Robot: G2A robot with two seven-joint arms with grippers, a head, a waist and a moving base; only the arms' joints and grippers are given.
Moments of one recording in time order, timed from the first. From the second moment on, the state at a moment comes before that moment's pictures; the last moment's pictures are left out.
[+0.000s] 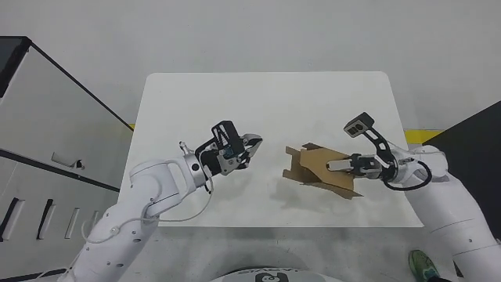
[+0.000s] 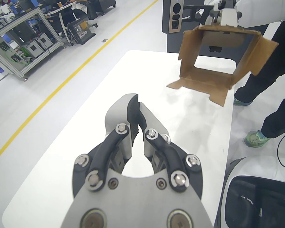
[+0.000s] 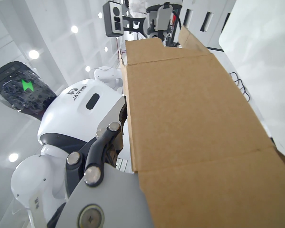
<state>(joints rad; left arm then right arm) 1.51 -1.05 -1.19 -2.07 1.28 -0.57 -0.25 -1.37 -0.87 1.26 -1.48 0.97 -0.28 1.54</state>
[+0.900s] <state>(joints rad) 1.56 -1.04 -1.22 -2.10 1.28 -0.60 -0.21 -1.25 -0.82 1.08 -1.44 1.12 -0.25 1.53</state>
